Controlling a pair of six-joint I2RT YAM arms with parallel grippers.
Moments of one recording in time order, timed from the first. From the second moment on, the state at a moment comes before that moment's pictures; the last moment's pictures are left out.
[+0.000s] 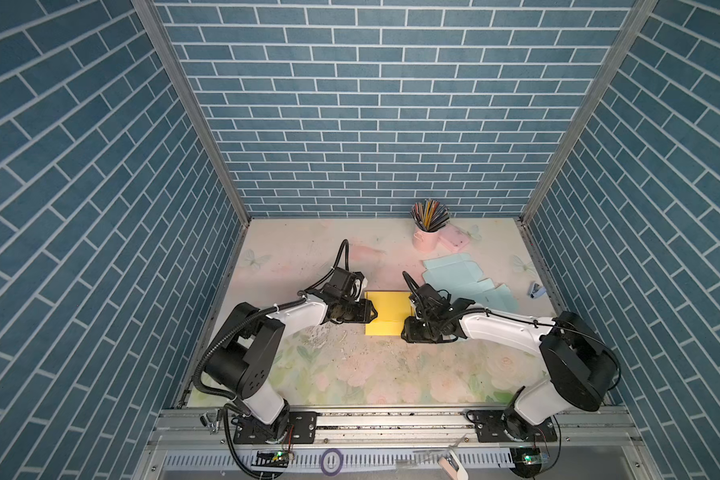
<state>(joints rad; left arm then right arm) -0.52 1.63 0.84 -0.20 0.40 -0.42 0.85 1.56 0.87 -0.46 -0.16 0.72</state>
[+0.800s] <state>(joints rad) -0.52 1.64 0.84 -0.19 0.40 -0.42 0.86 1.63 0.97 -0.54 -0.12 0.65</state>
